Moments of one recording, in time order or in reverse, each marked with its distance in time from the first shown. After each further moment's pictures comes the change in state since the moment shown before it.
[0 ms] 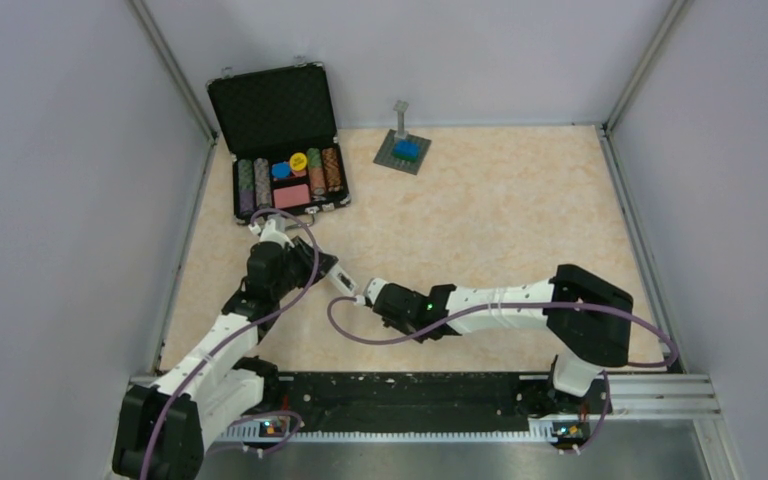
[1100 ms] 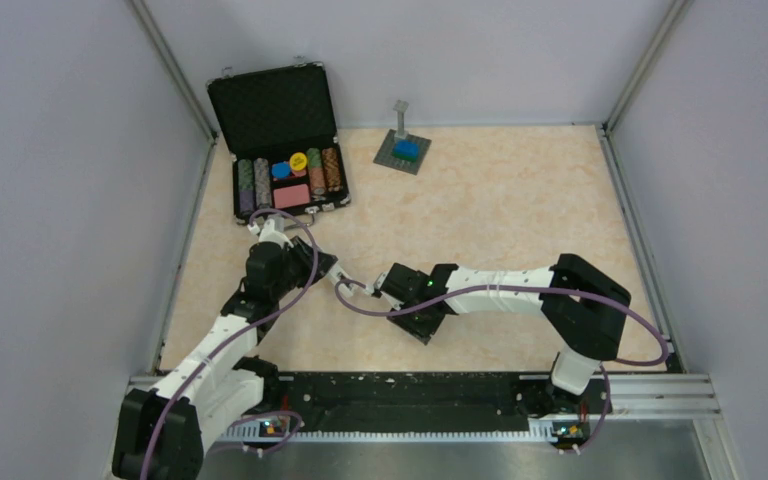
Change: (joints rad) left arm 0.001 -0.018 0.000 -0.009 -0.004 0.000; right arm -0.122 0.032 0.071 -0.179 -0.241 0.034
